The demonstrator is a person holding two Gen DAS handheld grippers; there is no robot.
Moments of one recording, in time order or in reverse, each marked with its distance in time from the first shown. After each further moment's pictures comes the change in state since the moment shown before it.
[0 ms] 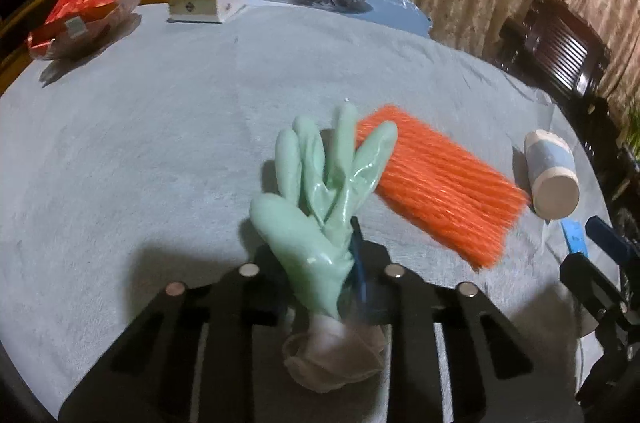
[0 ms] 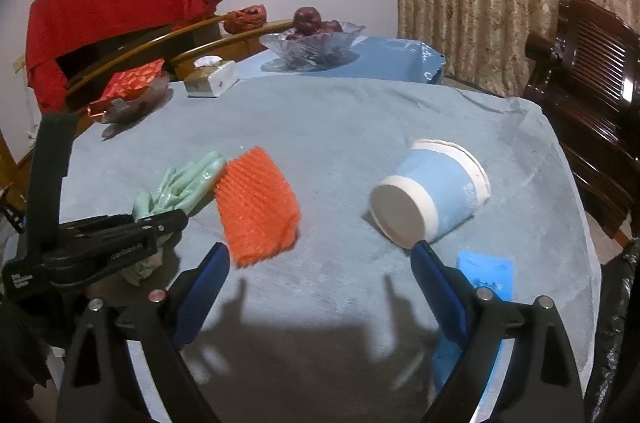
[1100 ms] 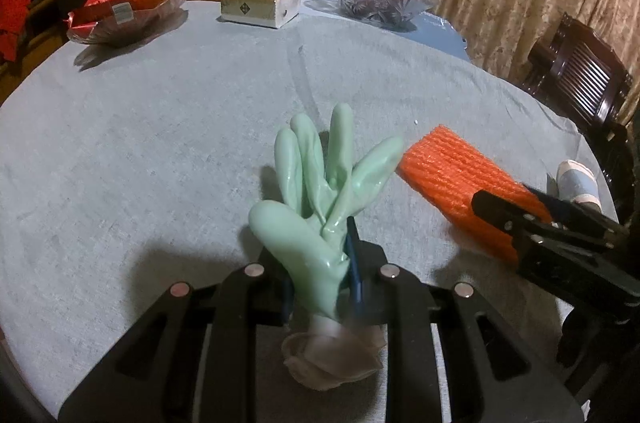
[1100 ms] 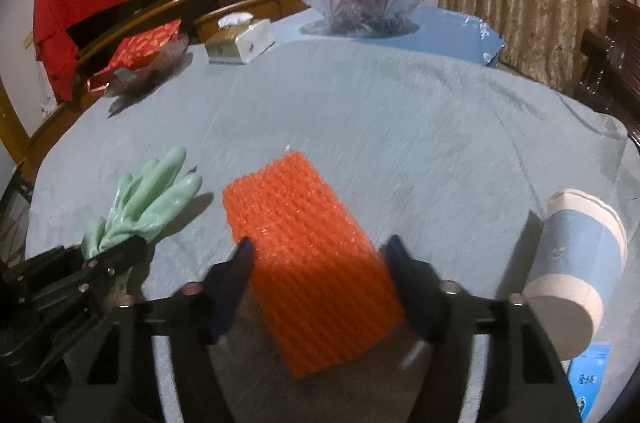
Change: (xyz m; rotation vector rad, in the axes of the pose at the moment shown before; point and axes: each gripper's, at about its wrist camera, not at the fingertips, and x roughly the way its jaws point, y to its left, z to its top) left arm -0.008 0.042 0.003 -0.072 -0.028 0.070; right arm 0.096 0.047 0.034 -0.058 0.170 0.092
